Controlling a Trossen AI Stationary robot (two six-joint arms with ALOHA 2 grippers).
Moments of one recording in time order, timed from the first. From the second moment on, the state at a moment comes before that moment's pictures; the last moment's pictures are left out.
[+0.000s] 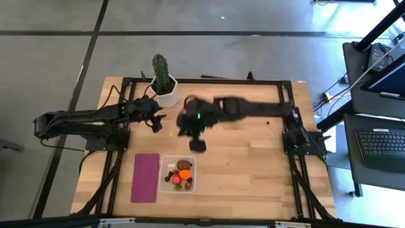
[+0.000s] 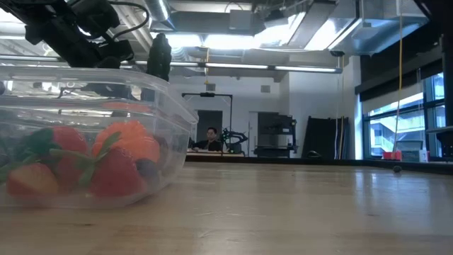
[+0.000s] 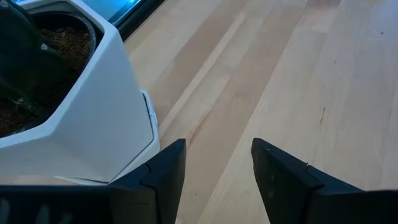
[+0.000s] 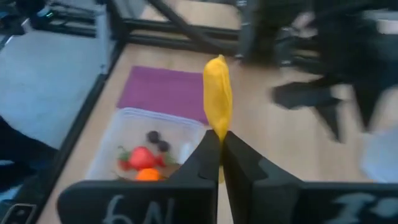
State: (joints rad) left arm 0.32 0.79 0.43 -0.32 -0.22 -0.08; right arm 0.06 2.08 2.25 -0.86 -0.14 -0.06
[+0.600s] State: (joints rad) left arm 0.32 0.79 0.43 -0.32 -0.22 -0.08; right arm 0.25 2.08 1.69 -0.34 -0.10 0.10
